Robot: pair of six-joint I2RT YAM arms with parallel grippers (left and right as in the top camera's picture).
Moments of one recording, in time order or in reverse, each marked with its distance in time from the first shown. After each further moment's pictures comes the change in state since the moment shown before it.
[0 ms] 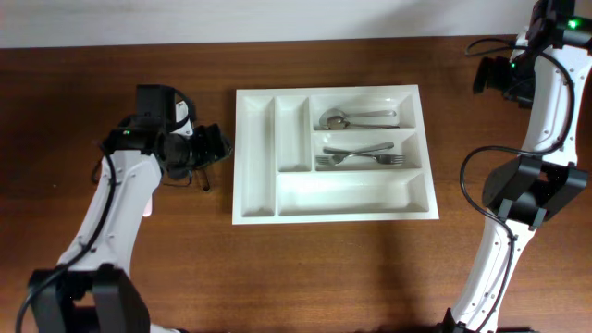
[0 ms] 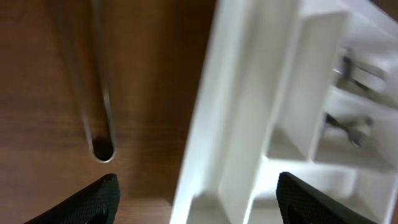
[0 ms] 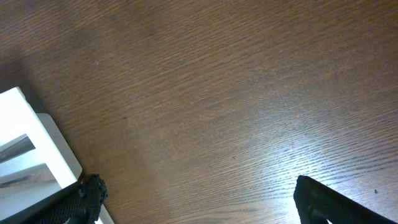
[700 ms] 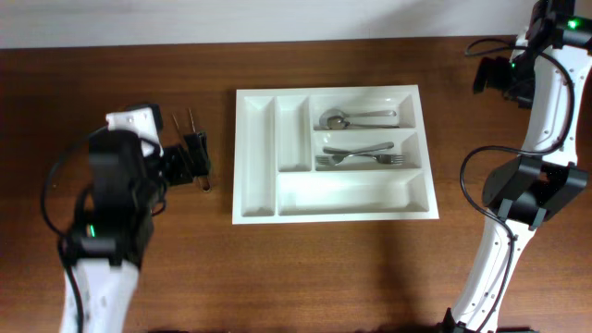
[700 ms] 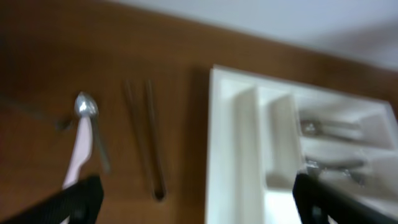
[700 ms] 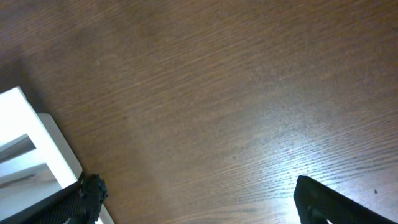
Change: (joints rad) left arm 0.000 -0.522 -0.195 0.180 -0.197 0.178; right arm 0.000 0.000 0.000 0.000 0.000 0.000
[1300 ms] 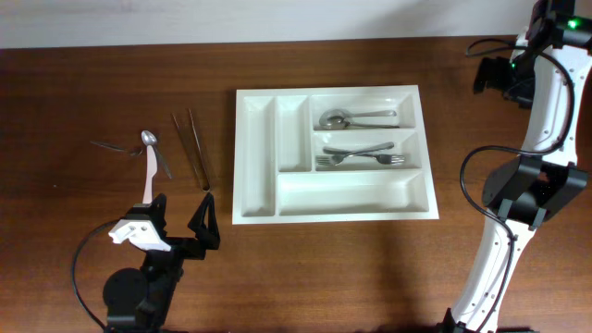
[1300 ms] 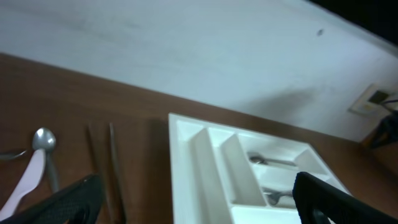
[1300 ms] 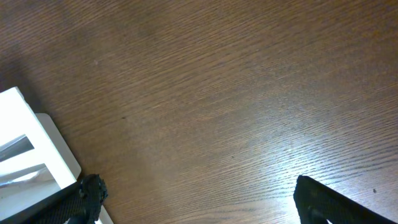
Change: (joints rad) left arm 0.000 -0.838 -0.804 0.526 0.086 -0.113; right arm 0.000 0.000 0.000 -0.001 0.003 -0.001
